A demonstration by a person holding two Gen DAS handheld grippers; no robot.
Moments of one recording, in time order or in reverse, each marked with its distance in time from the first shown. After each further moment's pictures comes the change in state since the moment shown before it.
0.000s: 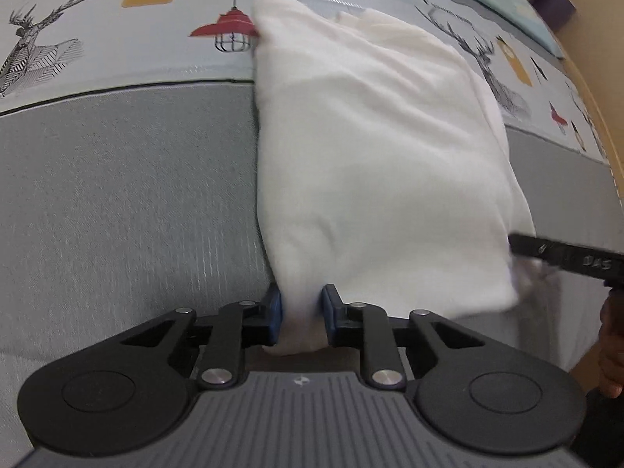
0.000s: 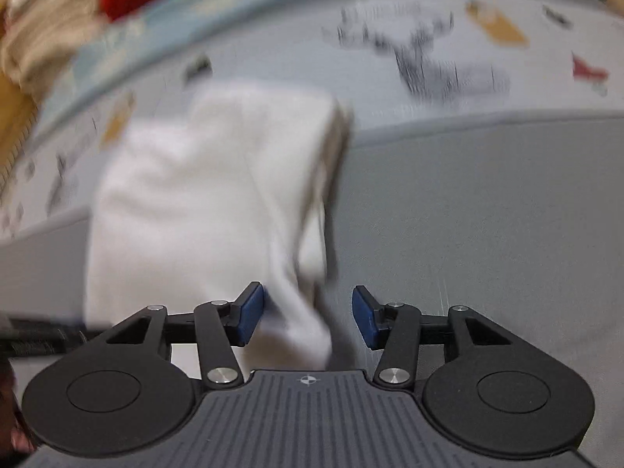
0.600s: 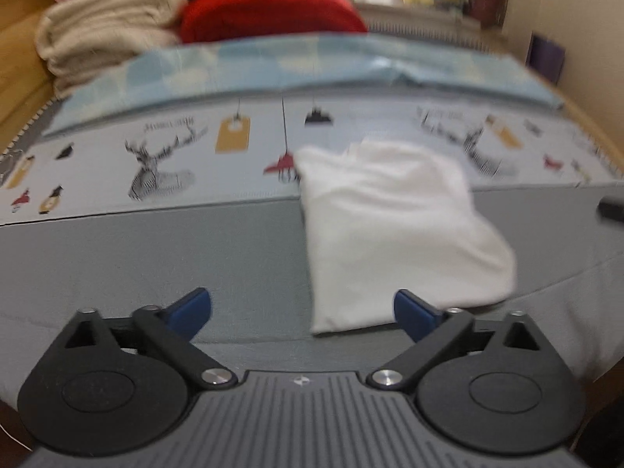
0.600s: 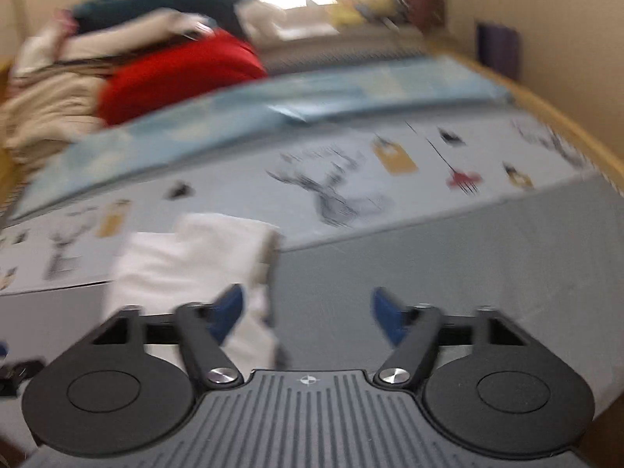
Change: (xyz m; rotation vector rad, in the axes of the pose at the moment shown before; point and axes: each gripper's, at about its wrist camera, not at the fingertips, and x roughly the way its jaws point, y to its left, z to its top) left arm -0.147 -0.057 -0.112 0.059 -0.465 0.267; right arm -0.169 0.002 -0.072 -0.026 -0.453 -0.125
